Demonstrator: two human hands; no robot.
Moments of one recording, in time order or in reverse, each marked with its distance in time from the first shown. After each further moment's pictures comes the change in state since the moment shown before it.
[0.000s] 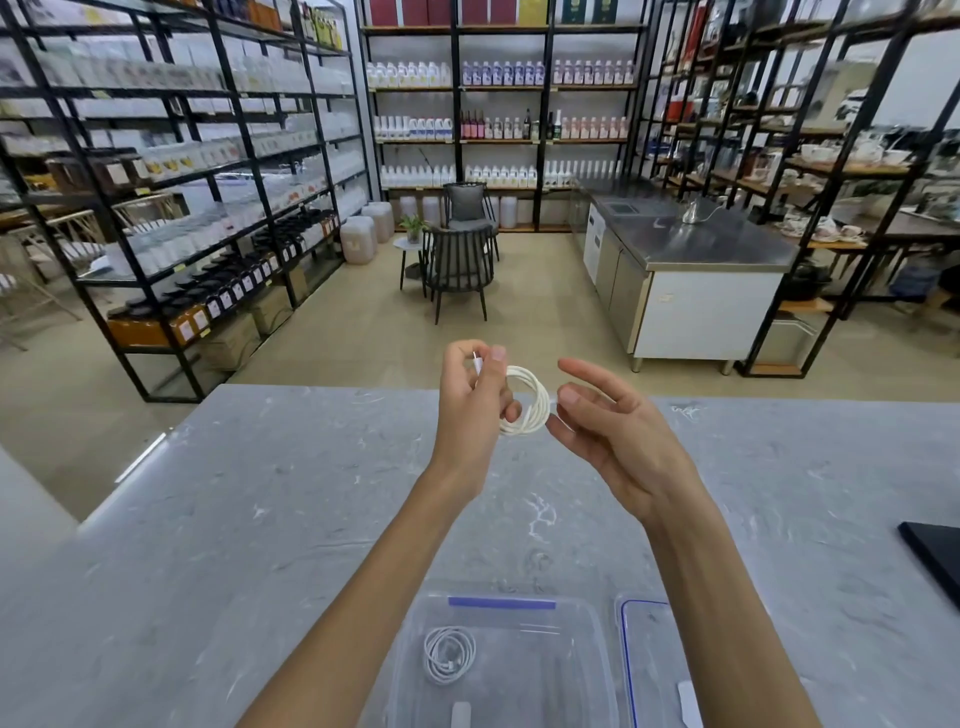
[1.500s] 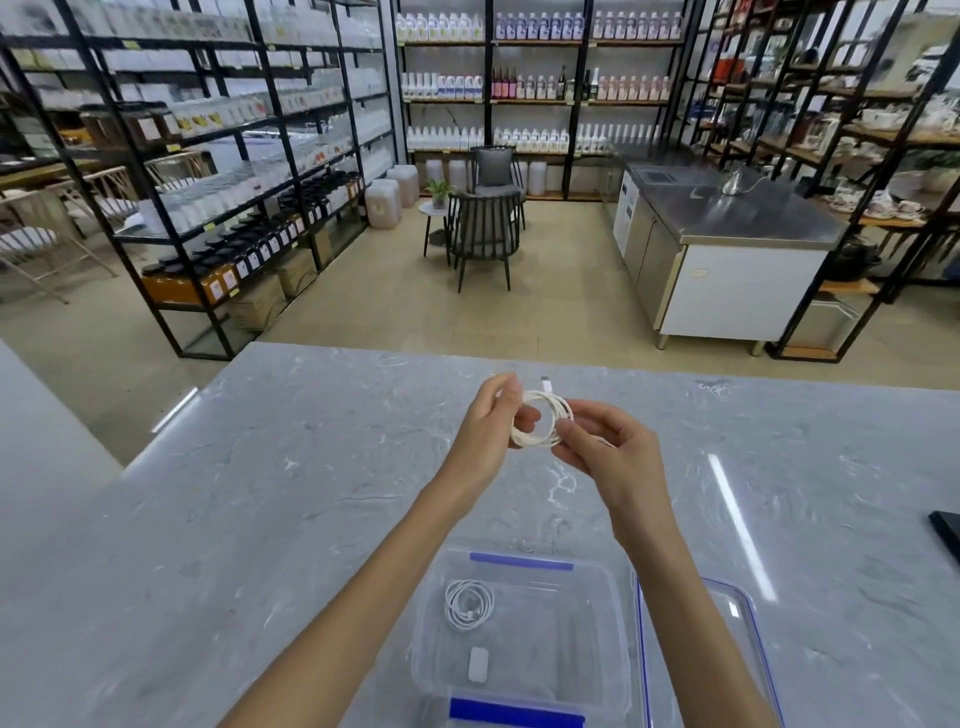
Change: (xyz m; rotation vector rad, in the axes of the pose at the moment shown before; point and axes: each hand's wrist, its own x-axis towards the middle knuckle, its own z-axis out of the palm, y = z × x) left_hand -0.022 -0.048 -0.043 0.292 -0.101 -0.242; right_hand -0.017 0.066 0.005 -0.308 0.273 -0.094
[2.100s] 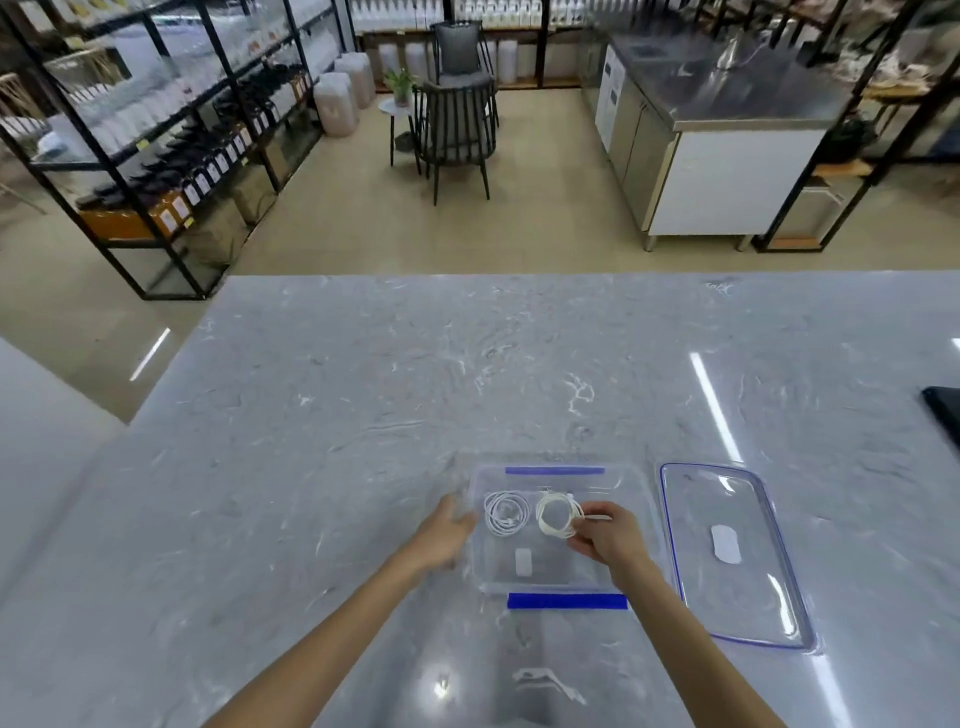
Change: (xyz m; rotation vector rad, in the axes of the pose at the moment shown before) left_hand -0.081 -0.201 -0.112 0.437 -0.228 -0.718; right_hand -0.071 0.213 -0.027 -0.252 0.241 0.722
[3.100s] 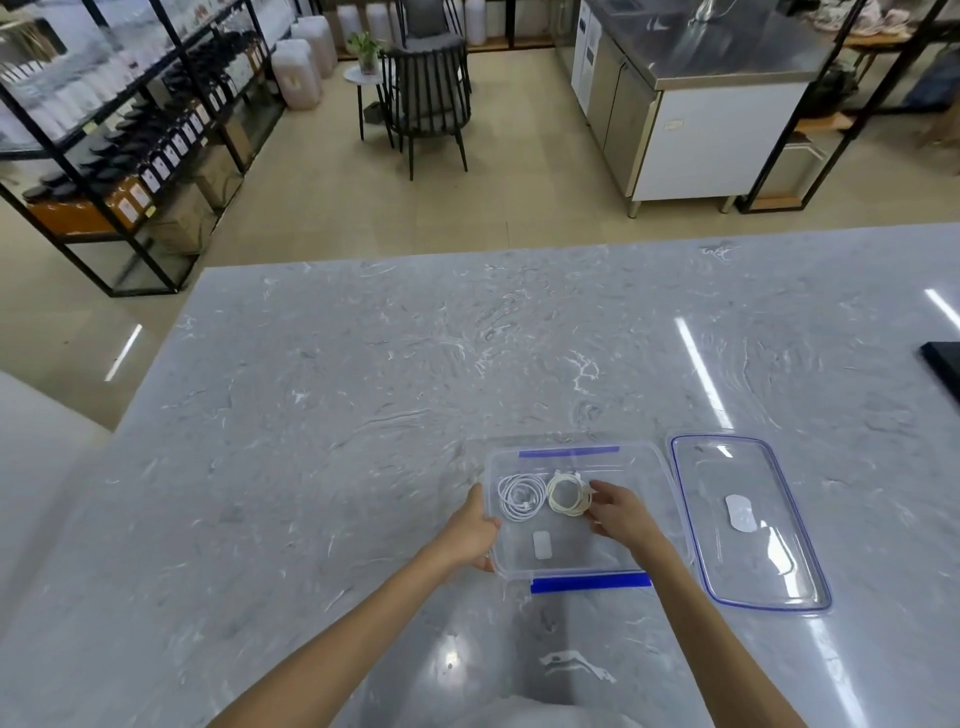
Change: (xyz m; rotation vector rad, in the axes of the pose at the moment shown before) left_hand 0.004 0.005 0.006 0.029 -0.182 0.029; right_hand 0.010 0.005 0.007 -0.417 -0.075 -0.080
